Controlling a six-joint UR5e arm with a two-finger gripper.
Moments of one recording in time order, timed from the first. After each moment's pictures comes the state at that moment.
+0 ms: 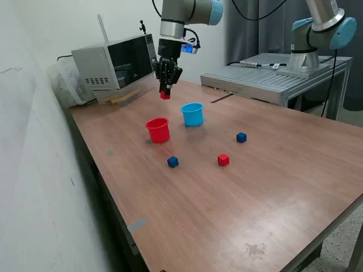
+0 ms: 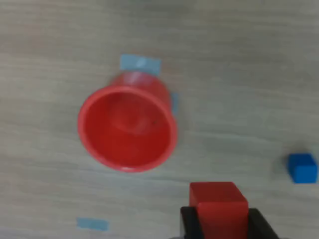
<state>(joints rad) -0.19 -0.98 1.41 -2.35 -1.57 2.86</state>
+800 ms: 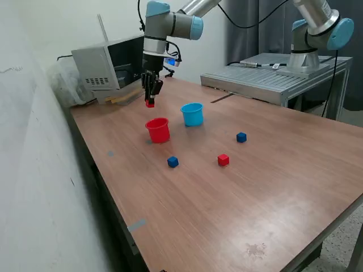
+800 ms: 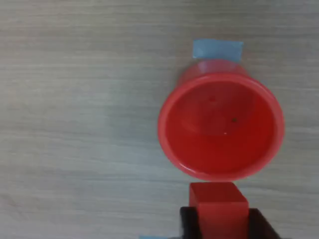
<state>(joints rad) -0.27 -0.86 1.30 -2.36 -1.59 2.87</state>
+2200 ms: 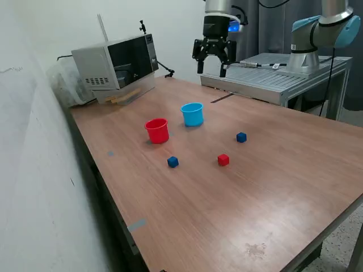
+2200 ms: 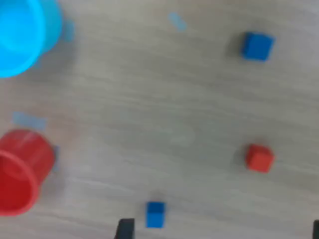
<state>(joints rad) -0.01 -1.23 1.65 -2.27 -1.57 2.93</state>
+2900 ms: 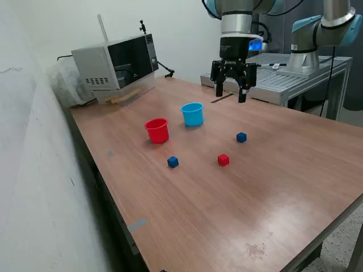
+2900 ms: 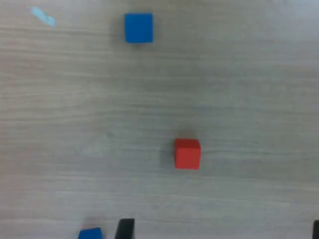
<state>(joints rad) 0.13 -1.03 1.49 -2.26 -1.58 3.26</state>
